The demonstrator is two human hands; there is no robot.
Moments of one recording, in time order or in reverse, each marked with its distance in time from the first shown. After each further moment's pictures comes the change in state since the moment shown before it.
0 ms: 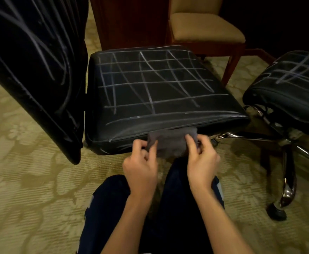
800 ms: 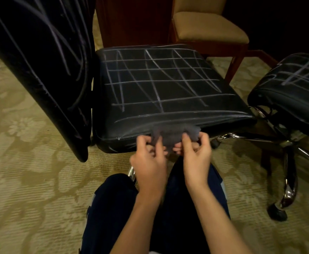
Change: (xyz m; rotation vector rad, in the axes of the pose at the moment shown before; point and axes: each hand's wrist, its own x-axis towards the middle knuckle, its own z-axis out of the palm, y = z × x) left_hand 0.007 0.004 -0.001 -0.279 0.028 -0.210; right_hand -0.010 -0.027 0.021 0.559 -0.182 0.299
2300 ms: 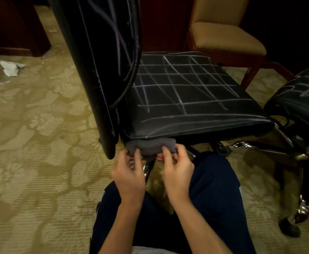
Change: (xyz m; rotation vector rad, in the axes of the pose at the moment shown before) left_hand 0.001 -0.040 -0.076 0.150 0.205 0.133; right_hand -0.059 0.016 0.050 -0.200 -0.138 -0.234
